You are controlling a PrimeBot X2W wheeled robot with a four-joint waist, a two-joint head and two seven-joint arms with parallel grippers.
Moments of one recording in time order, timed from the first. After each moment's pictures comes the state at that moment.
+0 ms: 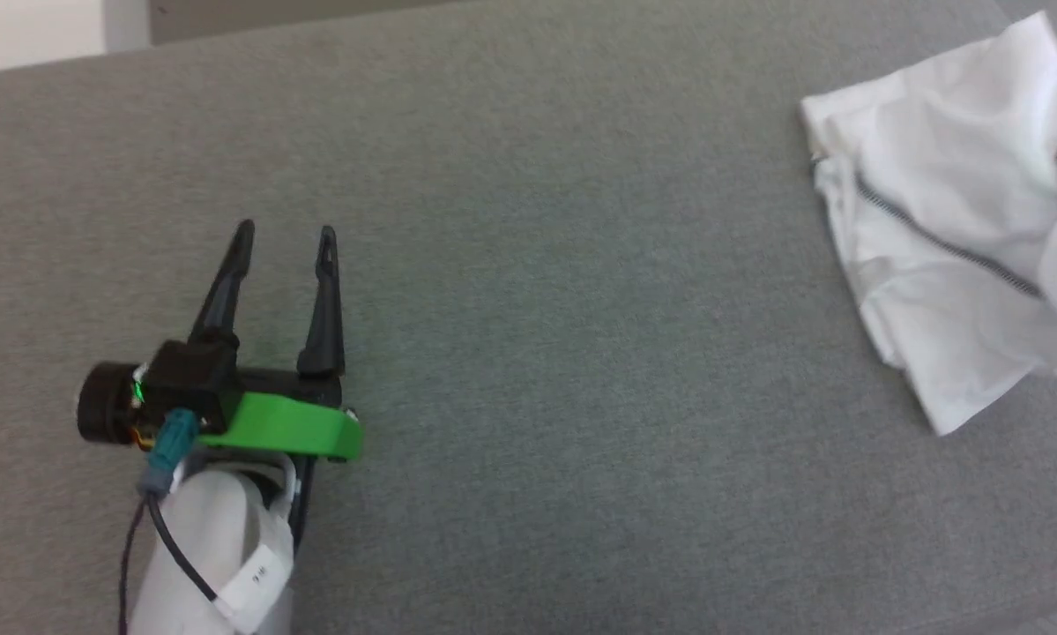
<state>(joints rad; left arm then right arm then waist) -0.26 0.09 -0.04 0.04 -0.07 -0.06 -0.26 -0.65 -0.60 0.24 0.42 0.00 0.13 0.52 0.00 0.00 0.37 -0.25</state>
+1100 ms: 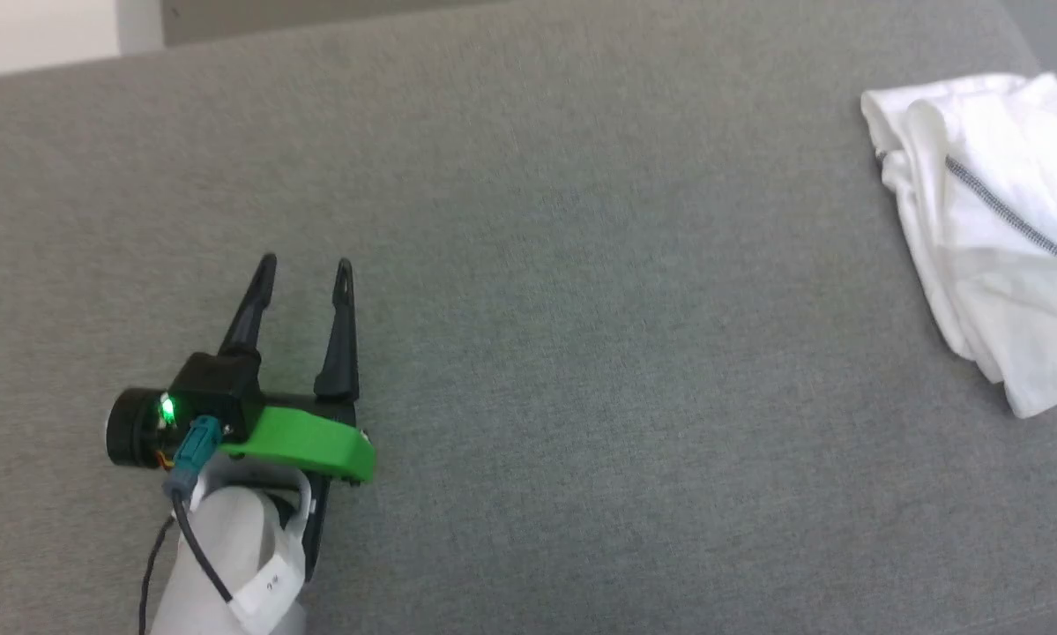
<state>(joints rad) -0.26 0.10 -0.07 0.14 -0.10 -0.06 -0.25 -0.71 -0.42 -0.17 0.71 -0.07 0.13 0.02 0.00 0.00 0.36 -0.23</state>
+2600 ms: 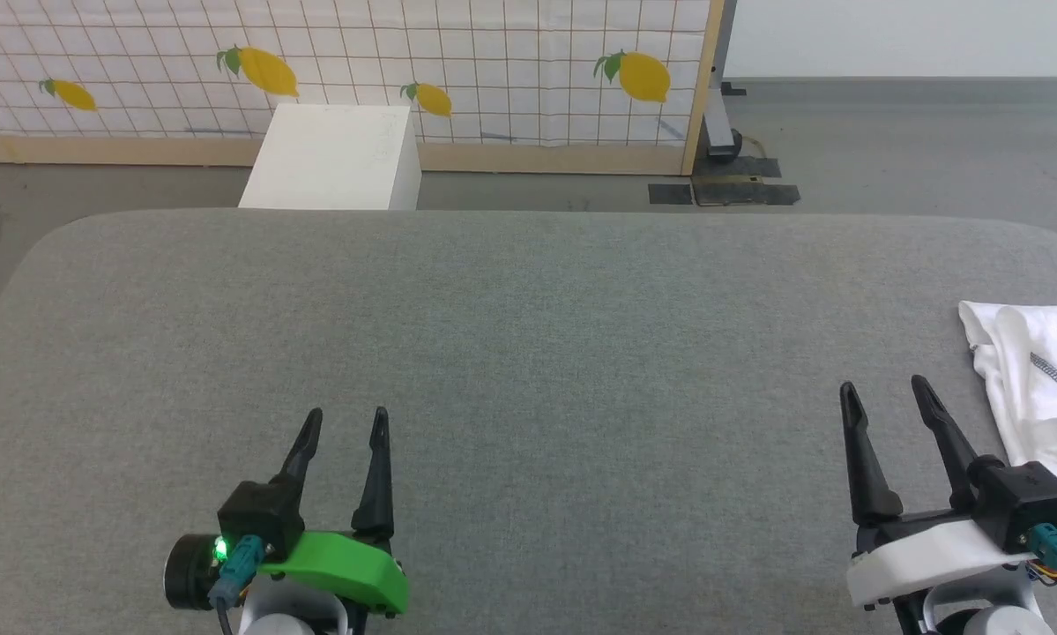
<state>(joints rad) -0.04 0.06 -0.12 0.17 -0.18 -0.03 -0.26 0.03 -0.05 -0.06 0.02 0.07 0.13 -0.18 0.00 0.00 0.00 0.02</state>
